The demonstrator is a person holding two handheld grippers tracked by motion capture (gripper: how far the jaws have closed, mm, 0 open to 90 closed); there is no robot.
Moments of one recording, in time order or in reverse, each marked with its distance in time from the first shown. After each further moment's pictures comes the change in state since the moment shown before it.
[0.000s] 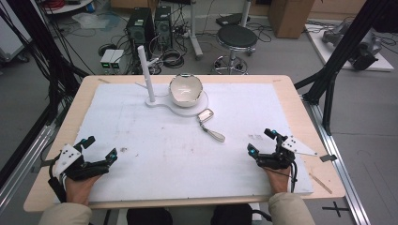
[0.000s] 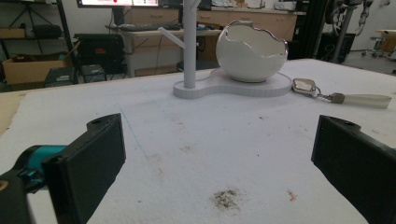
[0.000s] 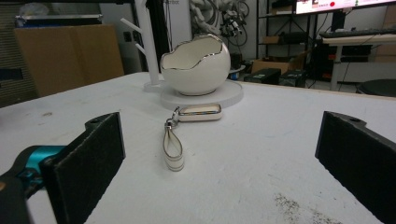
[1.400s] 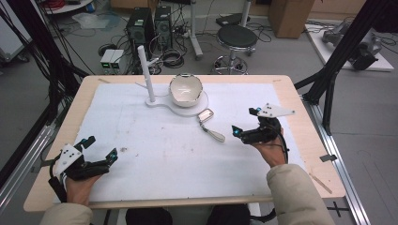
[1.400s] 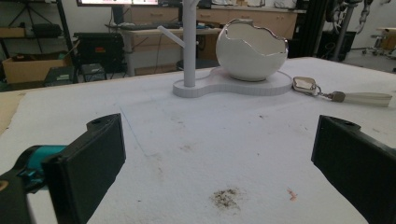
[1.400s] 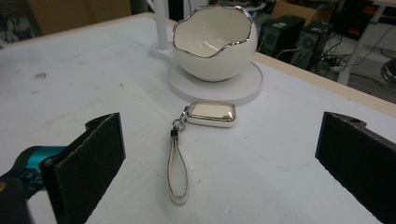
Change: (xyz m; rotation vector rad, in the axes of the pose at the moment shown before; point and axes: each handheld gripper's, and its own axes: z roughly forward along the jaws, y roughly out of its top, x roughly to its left) left arm 0.000 0.000 0.001 0.008 -0.001 0.004; right arm 0.014 0.088 0.073 0.340 0.060 -0.148
